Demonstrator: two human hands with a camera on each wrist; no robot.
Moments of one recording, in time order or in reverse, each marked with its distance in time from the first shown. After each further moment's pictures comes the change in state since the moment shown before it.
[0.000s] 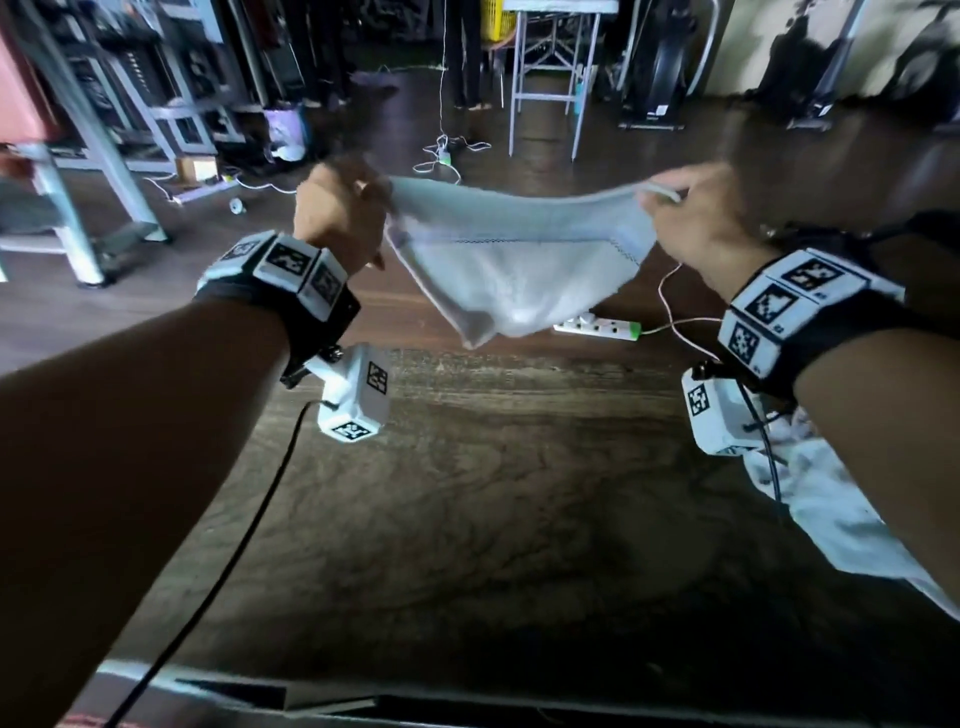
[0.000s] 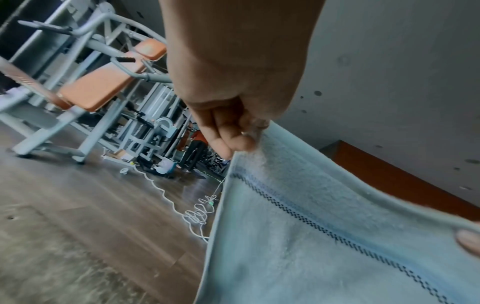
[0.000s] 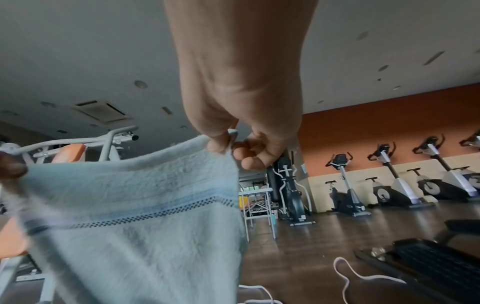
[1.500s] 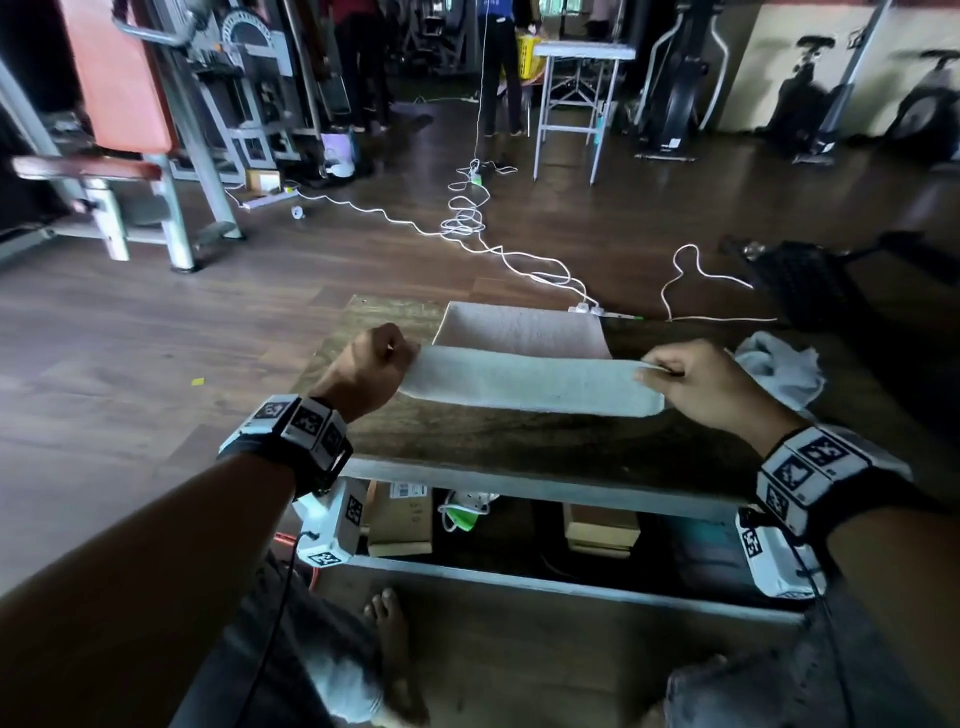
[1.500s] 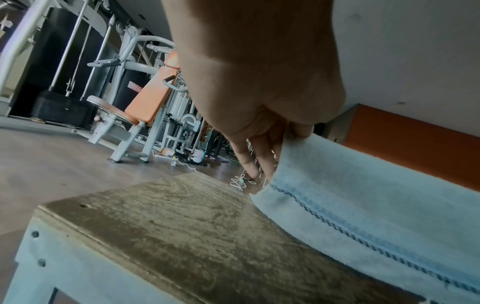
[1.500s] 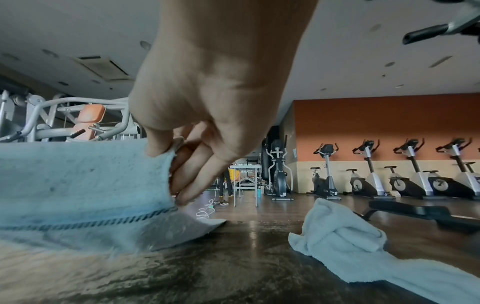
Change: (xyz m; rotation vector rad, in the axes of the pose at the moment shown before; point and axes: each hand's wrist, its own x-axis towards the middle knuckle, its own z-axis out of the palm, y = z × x) left_hand -0.277 -0.054 -0.140 0.086 -0.247 0.147; right_hand -0.284 -0.004 -0.114 0.005 -0.528 -0.180
